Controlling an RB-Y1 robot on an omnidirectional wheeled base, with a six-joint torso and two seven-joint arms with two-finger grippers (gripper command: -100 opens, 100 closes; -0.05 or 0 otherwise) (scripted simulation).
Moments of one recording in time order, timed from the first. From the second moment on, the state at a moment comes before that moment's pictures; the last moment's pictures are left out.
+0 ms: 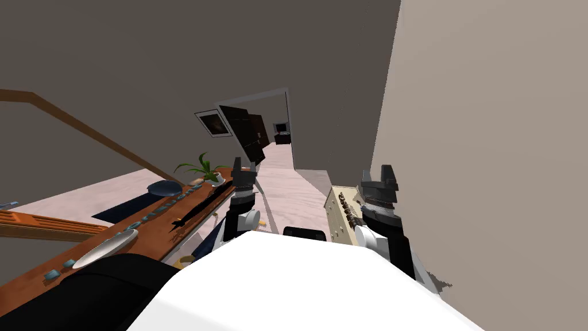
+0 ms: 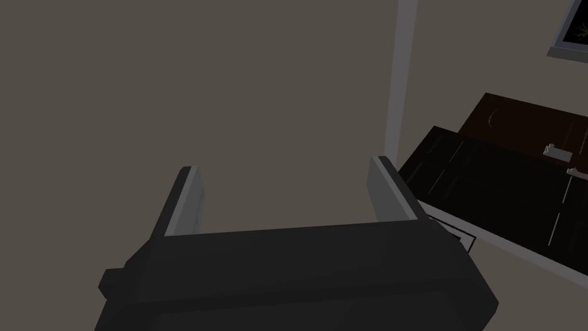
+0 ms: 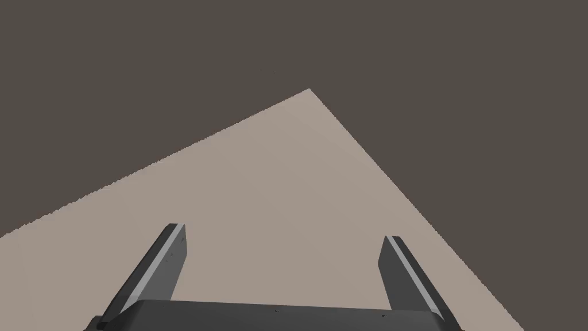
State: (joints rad) left arm 0.46 0.02 0.03 -2.39 -0.01 -0.40 0.10; right arm 0.51 -0.02 -0.06 -2.23 -0.04 -0.55 0.08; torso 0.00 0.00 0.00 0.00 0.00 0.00
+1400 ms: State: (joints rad) left arm 0.46 0.02 0.03 -2.39 -0.01 -0.40 0.10; right arm 0.40 -0.12 -0.11 -2.12 -0.12 -0.20 -0.12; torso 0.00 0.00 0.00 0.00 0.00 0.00
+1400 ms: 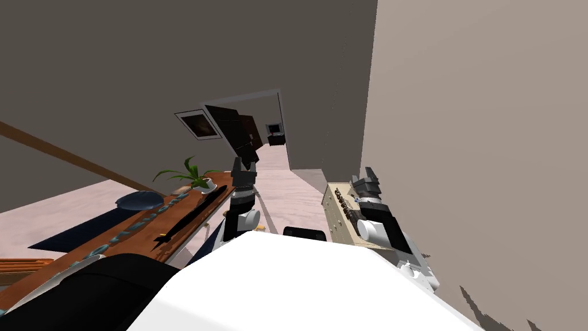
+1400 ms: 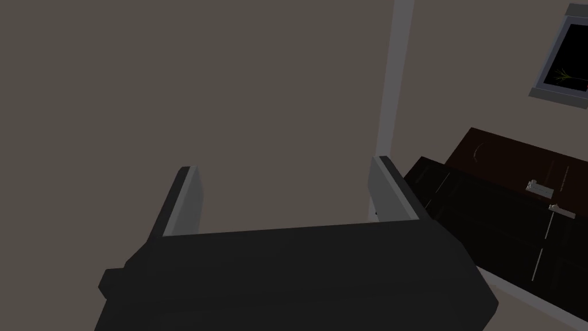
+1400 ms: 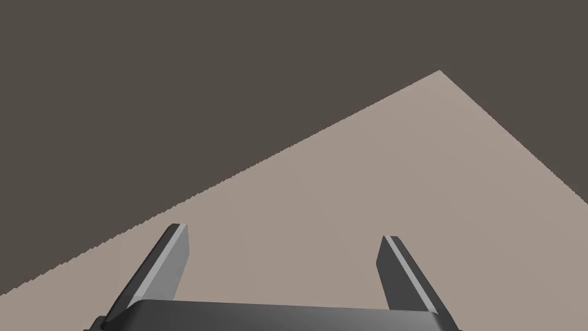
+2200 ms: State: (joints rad) left arm 0.46 0.02 0.03 -2.39 -0.01 -0.40 0.10; right arm 0.34 -0.14 -0.15 -2.03 -0.17 0.02 -0.24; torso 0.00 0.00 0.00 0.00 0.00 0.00
